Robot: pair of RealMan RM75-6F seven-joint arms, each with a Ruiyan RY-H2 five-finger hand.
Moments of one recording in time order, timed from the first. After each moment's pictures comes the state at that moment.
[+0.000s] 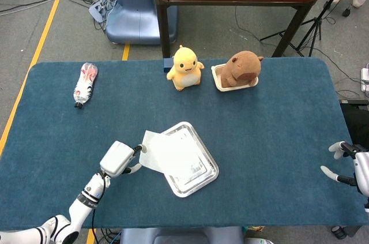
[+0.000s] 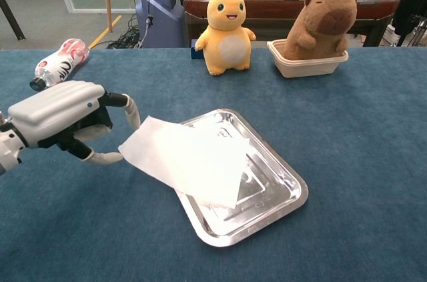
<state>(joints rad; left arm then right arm) -0.54 -1.66 -0.04 -1.27 1.61 1.26 0.06 0.03 -1.01 0.08 -1.63 -1.49 1.52 0.15</state>
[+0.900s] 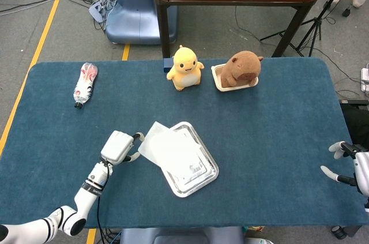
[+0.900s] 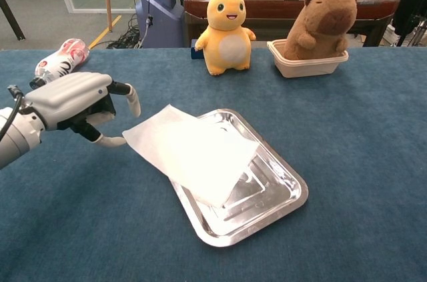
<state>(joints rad) -0.59 -1.70 -0.12 -1.21 1.48 1.16 0.11 0.03 -1.01 0.08 -1.62 -1.49 1.51 0.16</state>
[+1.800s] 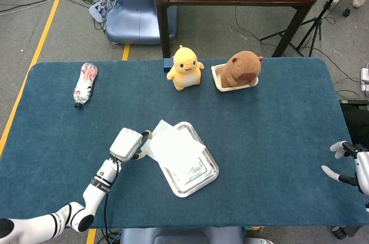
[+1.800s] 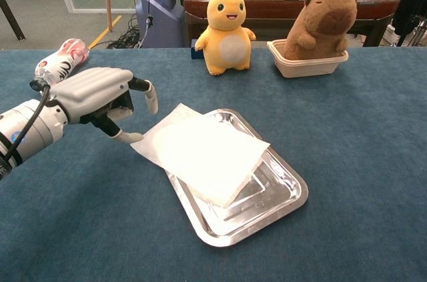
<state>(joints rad) -0.64 -1.70 -0.15 -1.28 1.43 1.12 0.21 0.03 -1.01 0.08 -1.62 -1.49 1.52 0.16</state>
